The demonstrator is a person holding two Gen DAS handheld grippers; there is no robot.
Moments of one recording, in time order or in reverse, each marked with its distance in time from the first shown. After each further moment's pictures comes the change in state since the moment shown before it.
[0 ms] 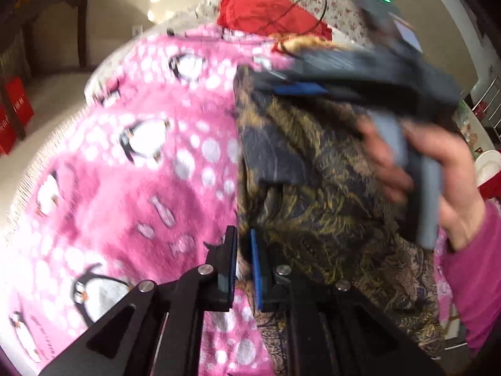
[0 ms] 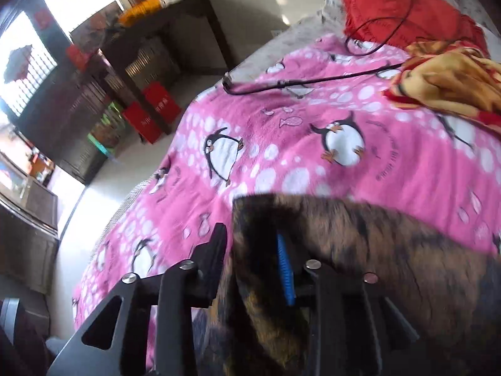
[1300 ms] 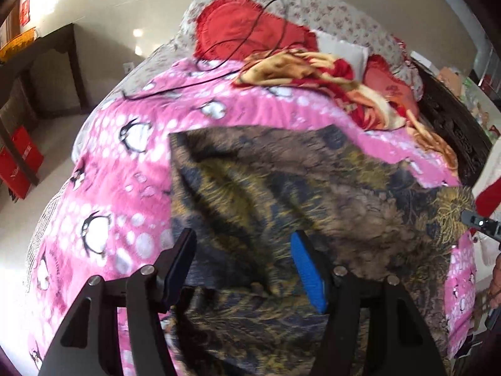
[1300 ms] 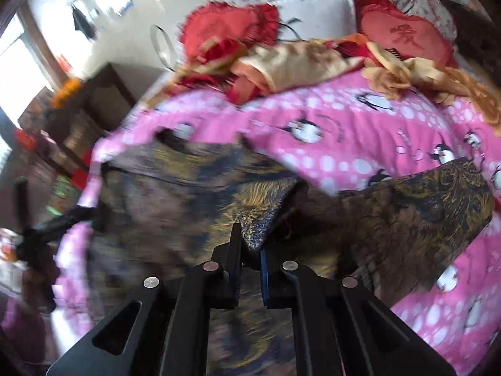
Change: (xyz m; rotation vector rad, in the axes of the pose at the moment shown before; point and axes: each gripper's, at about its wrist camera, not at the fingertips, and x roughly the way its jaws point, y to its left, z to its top) left arm 0.023 -0.088 0.051 0.115 -0.060 0.092; right arm -0.268 -0.182 -0.193 0.403 -0.161 -0.152
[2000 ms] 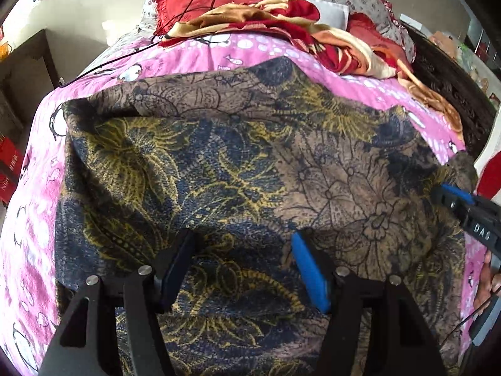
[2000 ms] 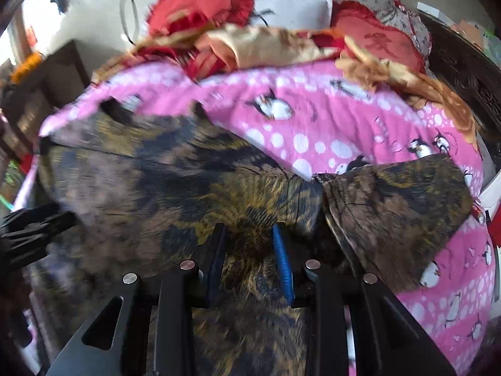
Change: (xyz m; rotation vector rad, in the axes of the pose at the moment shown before) left arm 0.074 -0.074 -0.022 0.092 0.099 0.027; right arm 0.078 0.003 -0.015 -0.104 0.012 -0.403
